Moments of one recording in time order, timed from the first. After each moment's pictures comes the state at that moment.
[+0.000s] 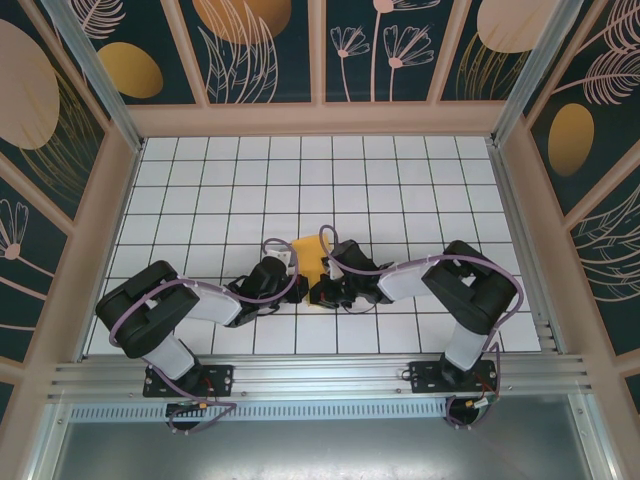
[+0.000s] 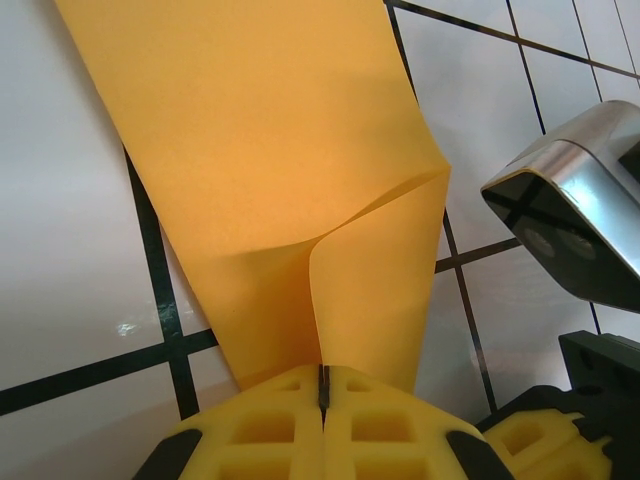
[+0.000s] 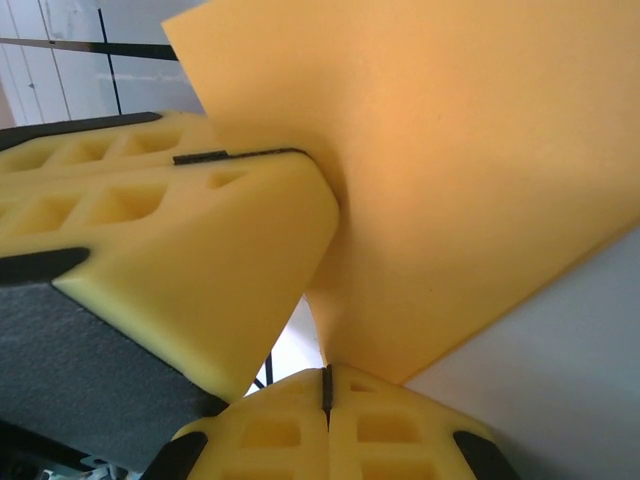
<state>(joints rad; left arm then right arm) -0.81 1.61 0.39 0.54 0.10 -0.80 0.86 1.74 0.66 0.20 -0.53 0.97</state>
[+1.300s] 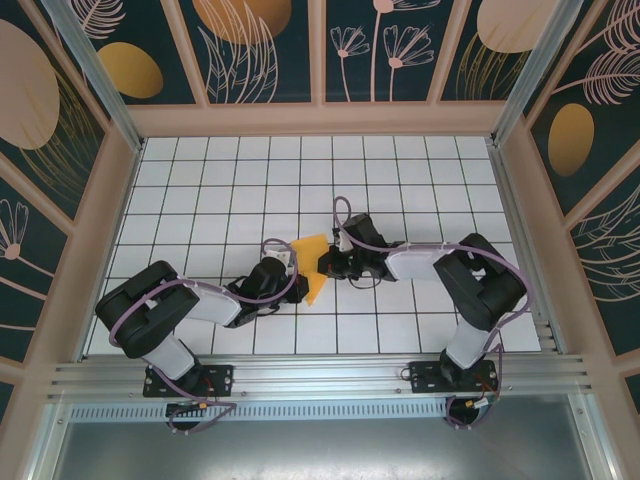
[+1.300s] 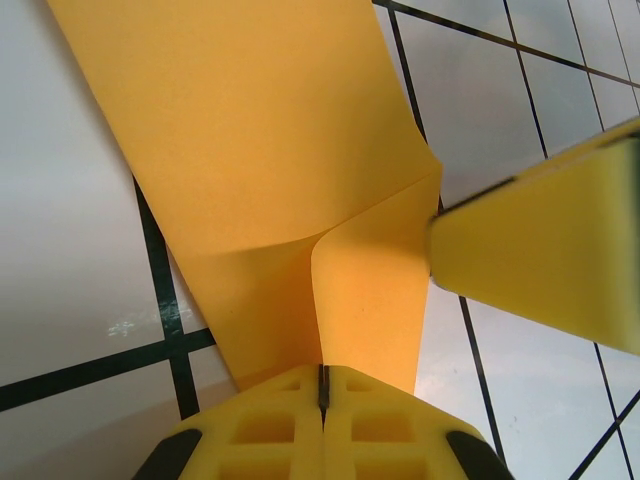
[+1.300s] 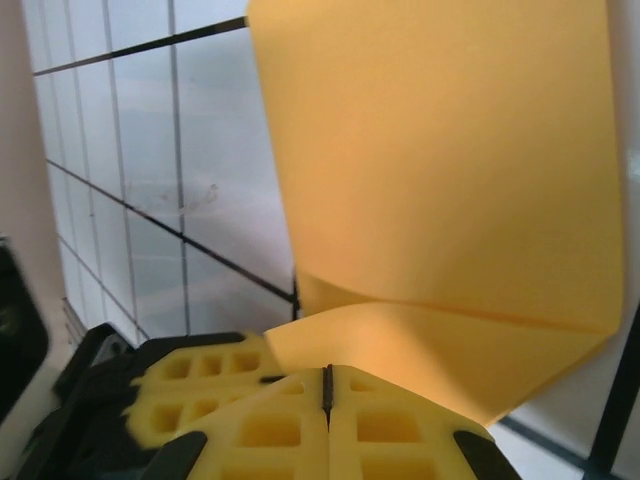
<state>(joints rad) -0.81 1.61 0.39 0.55 0.10 -0.81 0.69 1.74 0.79 0.11 -0.50 0.84</state>
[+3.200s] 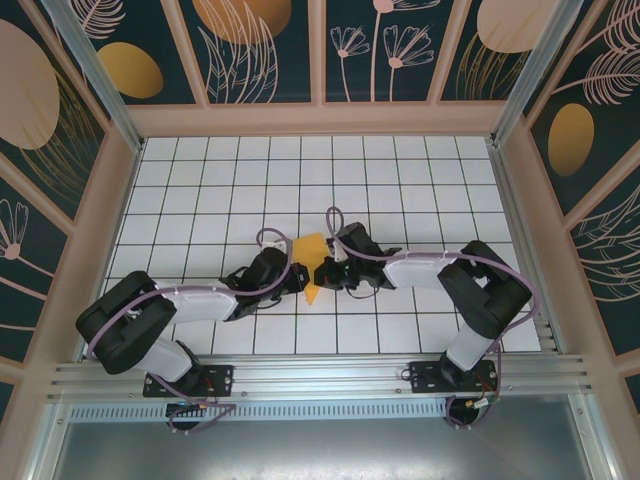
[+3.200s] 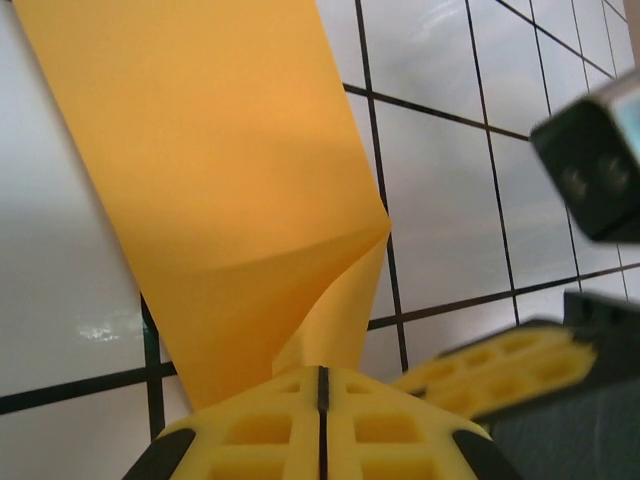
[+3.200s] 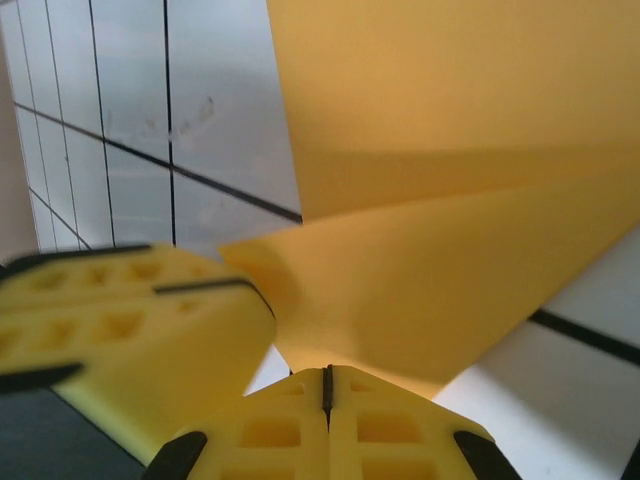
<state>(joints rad) -0.80 1.48 0.48 0.33 0.03 -0.92 0.79 1.67 0.75 0.06 -0.48 0.85</state>
